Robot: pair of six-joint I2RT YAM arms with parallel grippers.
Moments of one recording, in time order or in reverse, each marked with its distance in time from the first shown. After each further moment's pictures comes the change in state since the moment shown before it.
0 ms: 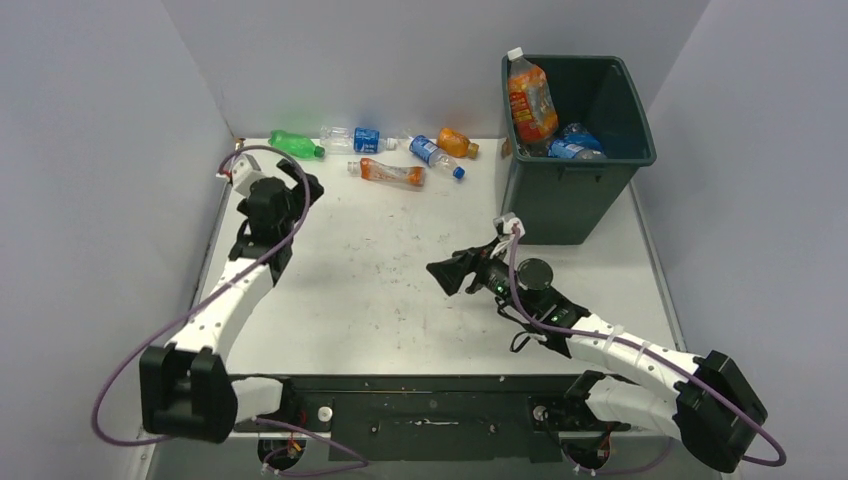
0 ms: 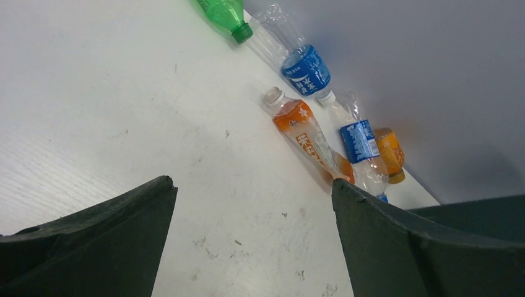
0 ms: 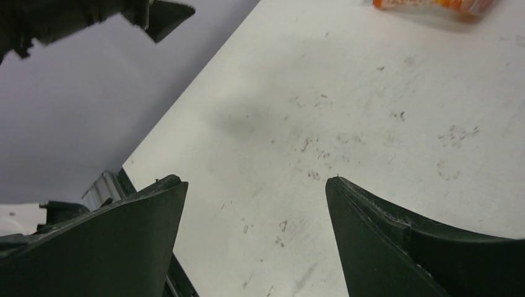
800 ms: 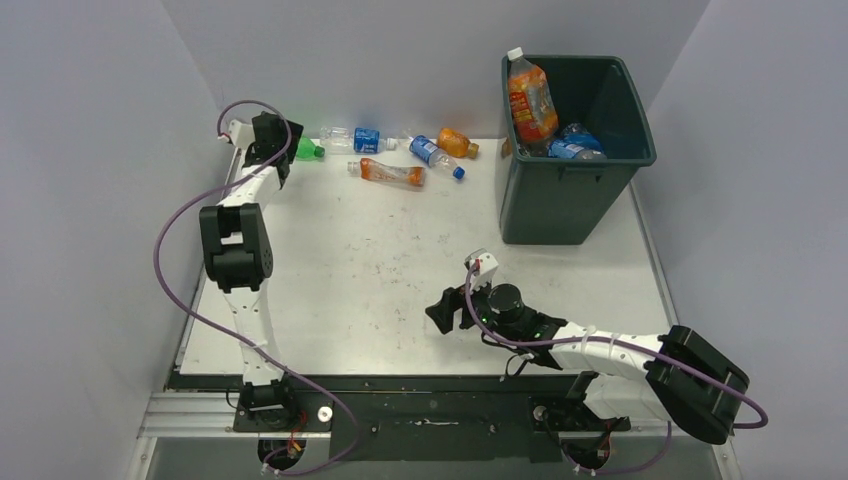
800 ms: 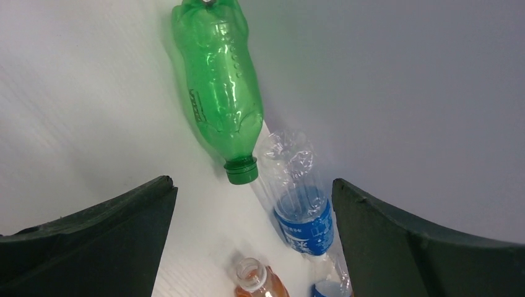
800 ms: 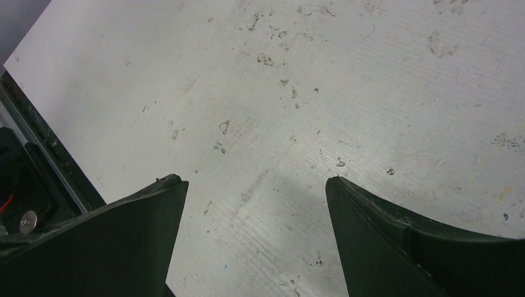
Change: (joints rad) left arm 0.223 1.024 0.909 -0.058 0.089 -0.365; right arm 0.160 0.141 -0.138 -0.046 0.117 -0.116
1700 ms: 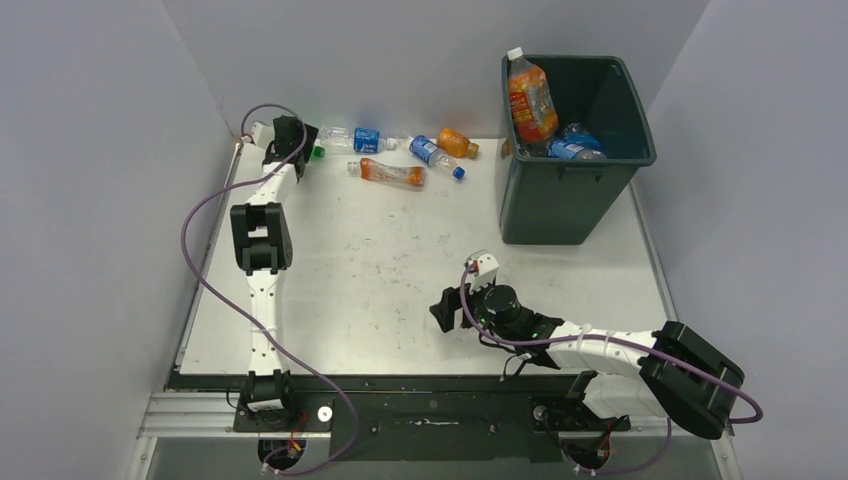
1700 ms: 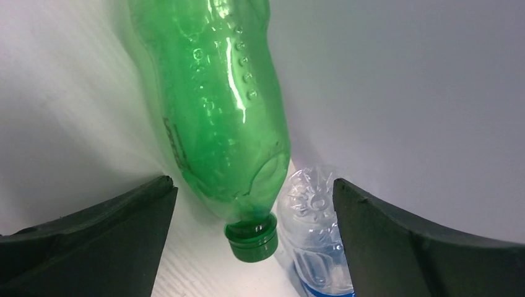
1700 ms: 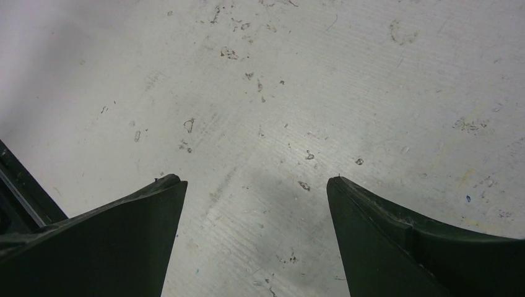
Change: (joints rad) left arm -0.025 0.463 0.551 -0.162 0.006 -0.008; right arm 0.012 0.035 0.000 -0.018 0.100 -0.025
